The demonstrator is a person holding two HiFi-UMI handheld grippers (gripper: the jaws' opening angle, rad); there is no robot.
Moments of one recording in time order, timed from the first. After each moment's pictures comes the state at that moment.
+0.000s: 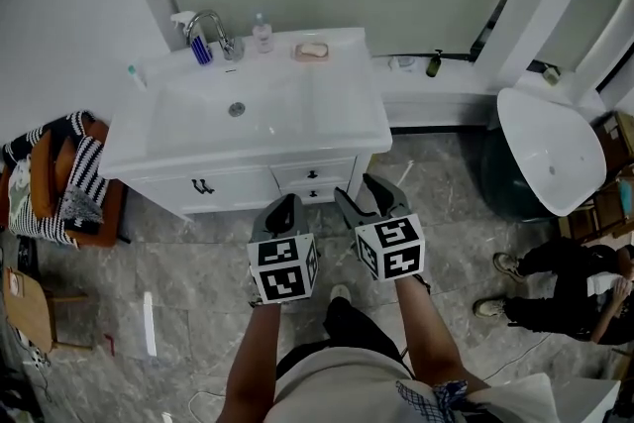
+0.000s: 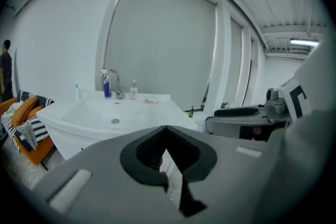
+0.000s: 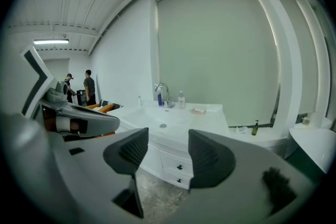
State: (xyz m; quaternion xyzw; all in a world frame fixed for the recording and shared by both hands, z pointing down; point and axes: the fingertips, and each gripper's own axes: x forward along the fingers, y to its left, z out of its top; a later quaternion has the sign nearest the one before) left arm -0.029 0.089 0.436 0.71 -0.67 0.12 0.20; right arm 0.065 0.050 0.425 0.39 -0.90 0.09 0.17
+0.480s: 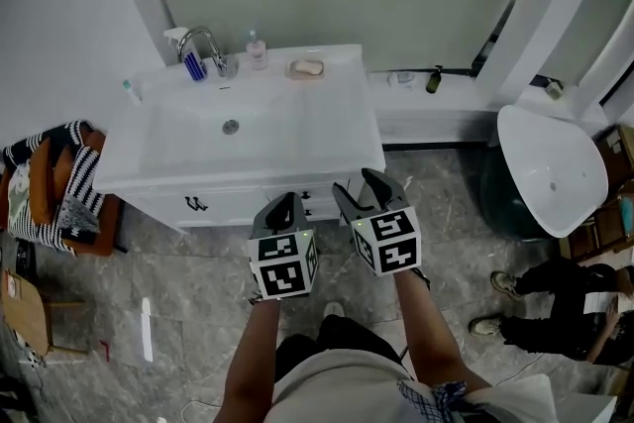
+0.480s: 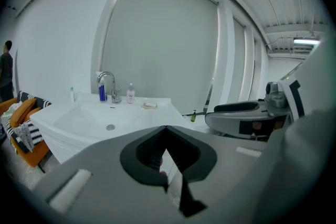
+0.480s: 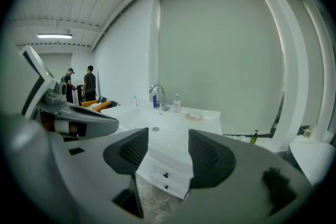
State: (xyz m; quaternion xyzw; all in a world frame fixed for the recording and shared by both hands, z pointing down) left arm -0.014 0.024 0.432 0.70 -0.68 0.11 0.20; right arm 0.076 -0.019 0.412 0.38 -0.91 0.06 0.18
